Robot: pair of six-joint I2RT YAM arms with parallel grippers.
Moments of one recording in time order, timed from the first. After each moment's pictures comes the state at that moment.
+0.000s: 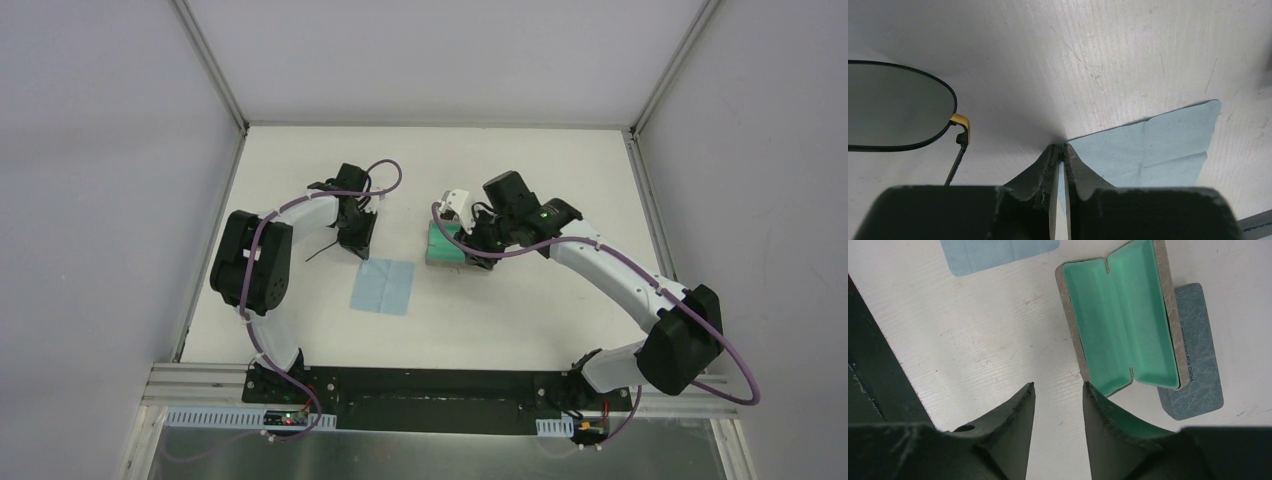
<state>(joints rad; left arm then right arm) -0.32 1.81 1.16 -0.63 0.23 0.13 0.68 1.40 1.19 -0.75 -0.31 -0.47</state>
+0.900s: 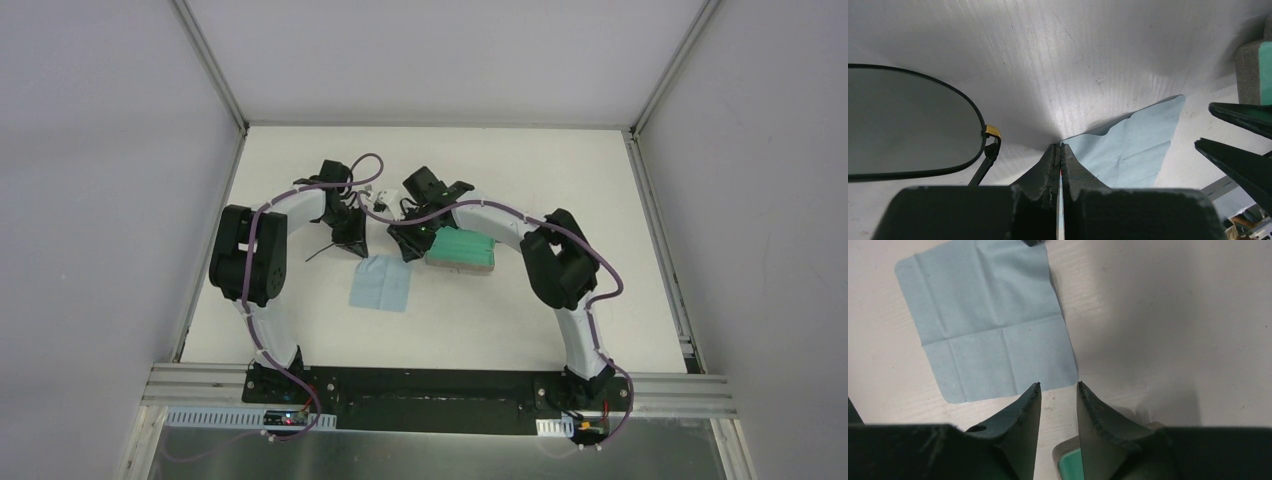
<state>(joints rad) -0.21 1.85 1.18 -0.63 0.43 0.07 0.79 2.10 1.64 -0.63 -0.43 -0.32</state>
